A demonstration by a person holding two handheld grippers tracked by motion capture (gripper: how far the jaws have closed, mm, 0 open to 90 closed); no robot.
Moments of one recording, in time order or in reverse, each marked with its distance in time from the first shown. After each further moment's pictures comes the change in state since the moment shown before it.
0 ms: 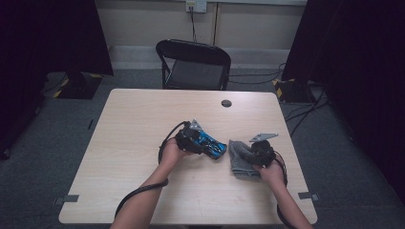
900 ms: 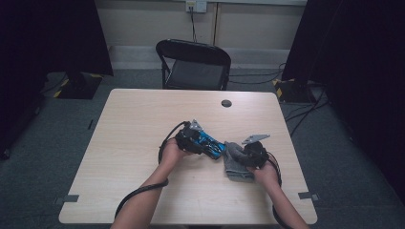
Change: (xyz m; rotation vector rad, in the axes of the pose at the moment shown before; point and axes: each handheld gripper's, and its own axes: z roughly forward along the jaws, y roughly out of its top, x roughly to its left) left arm 0.000 0.000 0.000 0.000 -0.001 0.001; right arm 0.018 0.005 0.012 0.021 0.042 -0.040
